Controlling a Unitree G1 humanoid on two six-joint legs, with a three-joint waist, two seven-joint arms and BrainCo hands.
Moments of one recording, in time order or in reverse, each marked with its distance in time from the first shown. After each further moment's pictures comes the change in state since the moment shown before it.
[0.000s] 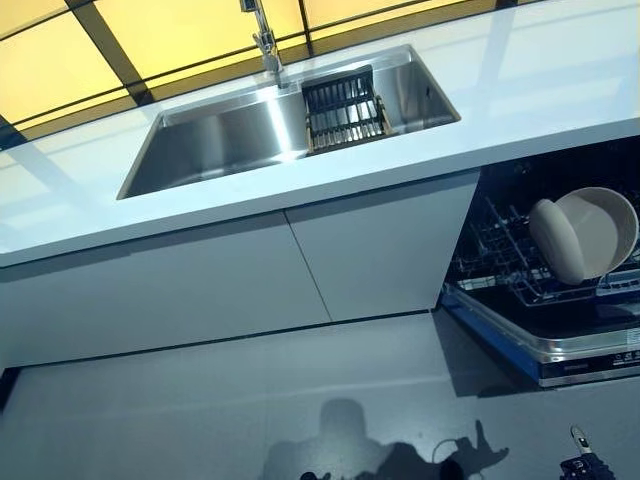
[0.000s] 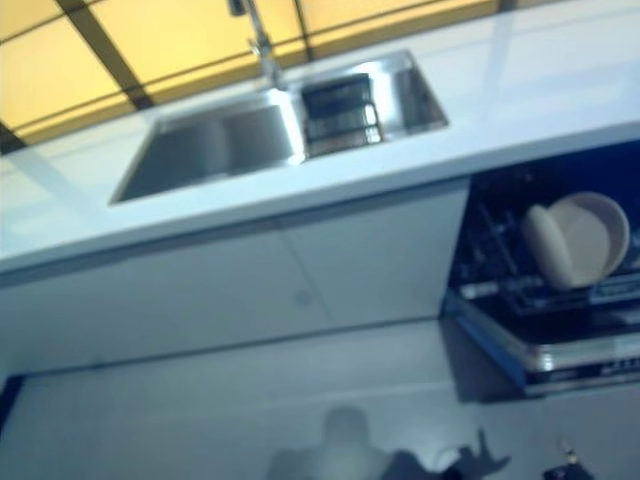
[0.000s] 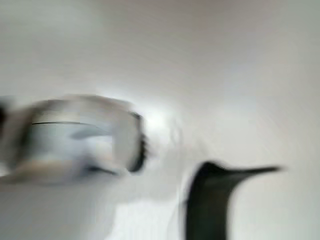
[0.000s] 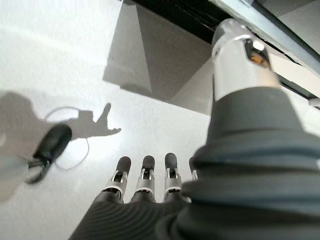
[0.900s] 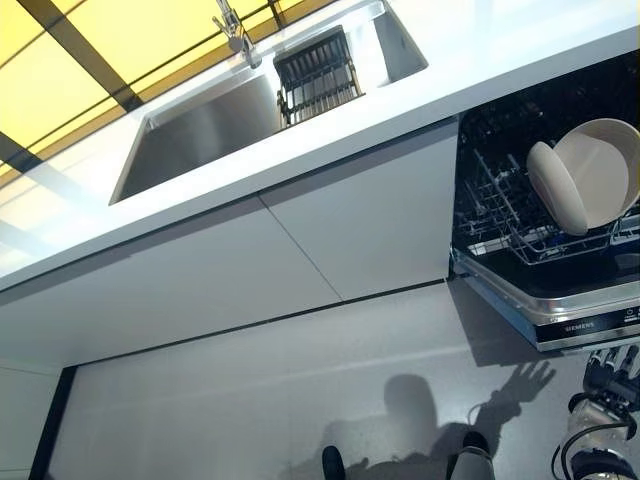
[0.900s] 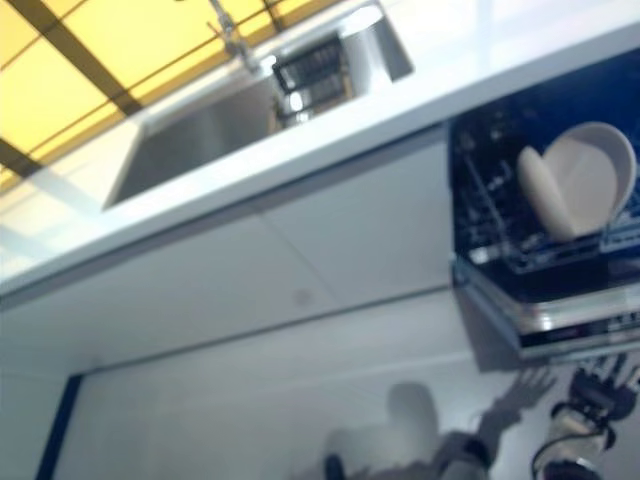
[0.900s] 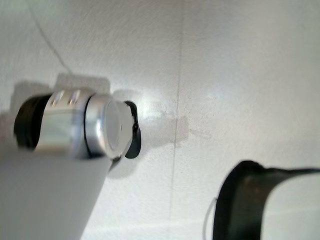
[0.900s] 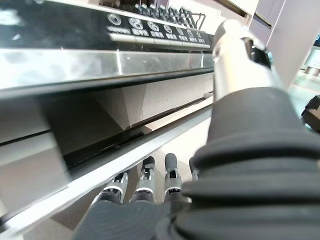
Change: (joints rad) left arm 0.021 -0.024 -0.078 -0.014 -0.059 -0.041 -0.046; right arm -0.240 -0.044 -0.072 -0.159 0.633 -0.258 0.456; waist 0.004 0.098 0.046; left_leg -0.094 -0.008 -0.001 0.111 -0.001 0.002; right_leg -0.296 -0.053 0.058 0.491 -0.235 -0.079
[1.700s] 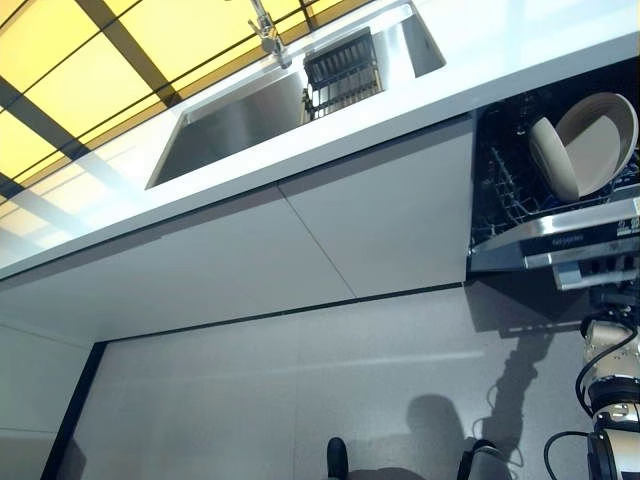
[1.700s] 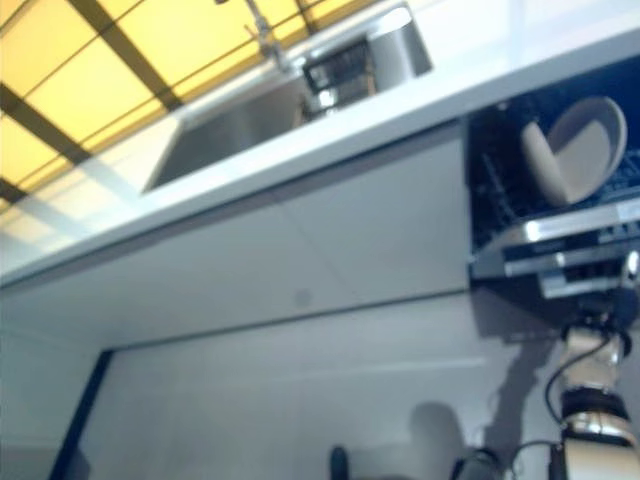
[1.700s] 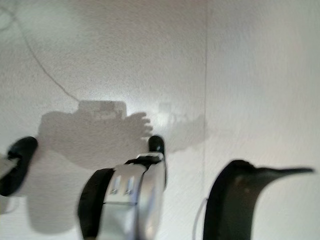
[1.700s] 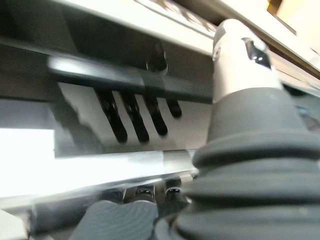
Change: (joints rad) left arm 0.067 -0.001 -0.001 -0.040 -0.006 0.056 0.000; right arm -0.283 -0.172 0.201 0.018 -0.324 0.065 -0.220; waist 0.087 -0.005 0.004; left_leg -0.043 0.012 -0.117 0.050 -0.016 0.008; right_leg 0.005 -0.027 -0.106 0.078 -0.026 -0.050
